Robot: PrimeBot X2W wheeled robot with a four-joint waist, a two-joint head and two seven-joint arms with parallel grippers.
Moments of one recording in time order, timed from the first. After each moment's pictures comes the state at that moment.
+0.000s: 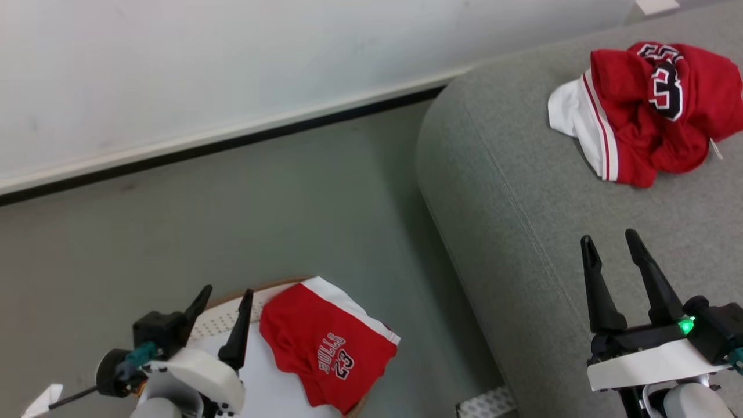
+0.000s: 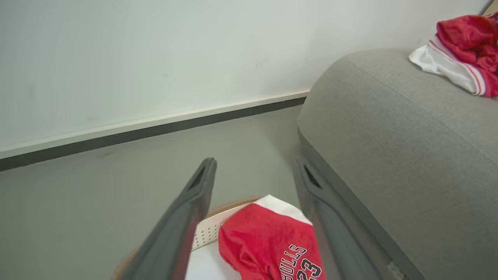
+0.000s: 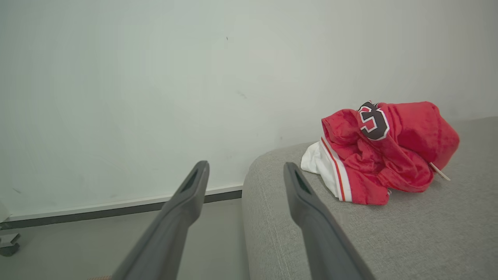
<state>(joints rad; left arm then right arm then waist) -0.30 0.18 -0.14 0.55 -0.20 -0.13 -0.25 -0.23 -0.13 0.15 0.18 0.39 0.13 -0.26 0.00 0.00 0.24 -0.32</state>
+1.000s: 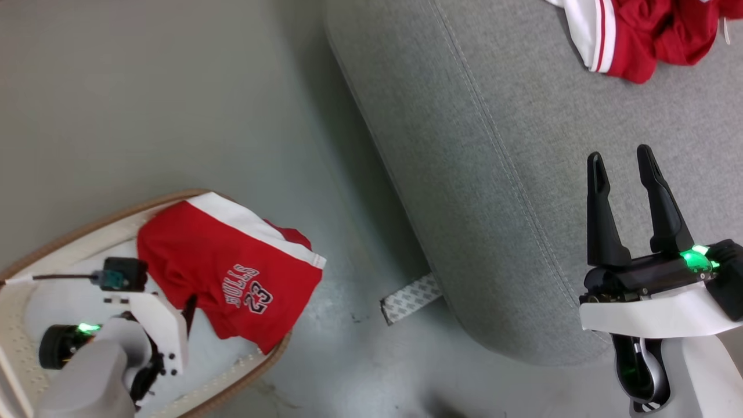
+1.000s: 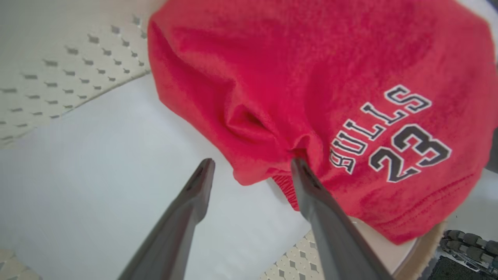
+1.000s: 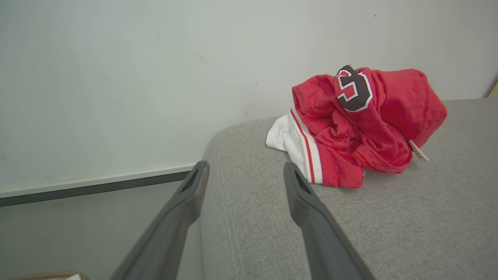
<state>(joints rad) -0.67 0.36 -0.50 1.05 -0.52 -0.13 0.03 -0.36 -0.05 0.13 0.04 0.38 0.13 -0.26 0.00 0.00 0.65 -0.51</state>
